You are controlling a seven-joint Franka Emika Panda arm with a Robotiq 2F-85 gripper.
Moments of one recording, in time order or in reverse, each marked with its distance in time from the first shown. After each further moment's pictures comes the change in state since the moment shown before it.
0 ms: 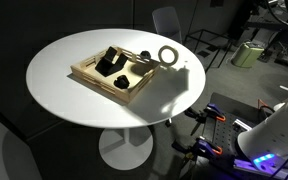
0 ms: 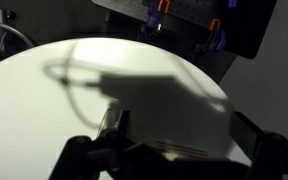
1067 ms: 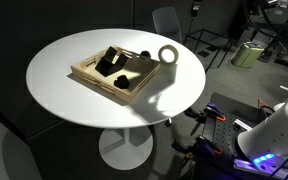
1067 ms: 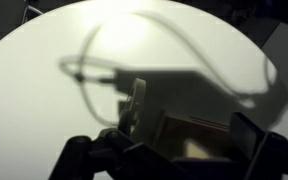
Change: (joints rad) arm -0.038 0.143 0.047 0.000 0.014 0.244 0.017
